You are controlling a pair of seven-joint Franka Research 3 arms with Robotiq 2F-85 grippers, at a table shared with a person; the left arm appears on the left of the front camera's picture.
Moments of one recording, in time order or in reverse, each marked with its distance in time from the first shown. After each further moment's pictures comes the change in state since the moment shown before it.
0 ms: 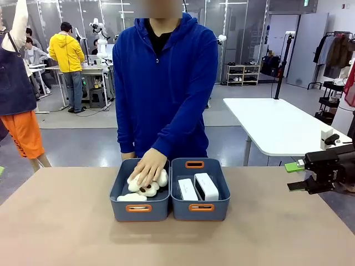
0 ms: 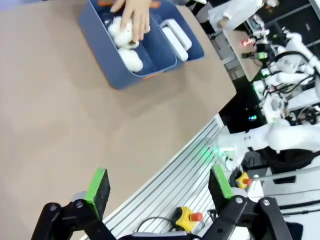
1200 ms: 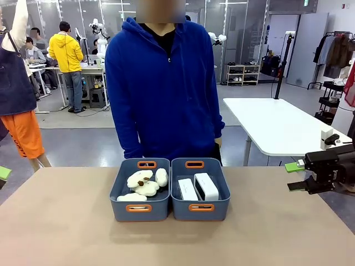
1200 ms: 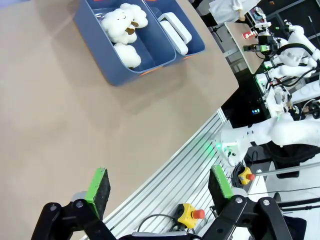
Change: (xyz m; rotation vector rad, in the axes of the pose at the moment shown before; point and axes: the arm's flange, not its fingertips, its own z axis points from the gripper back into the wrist) left arm 0.003 -0.005 -0.006 0.007 0.022 -0.014; right arm 0.000 0.000 0.000 0.000 0.000 0.000
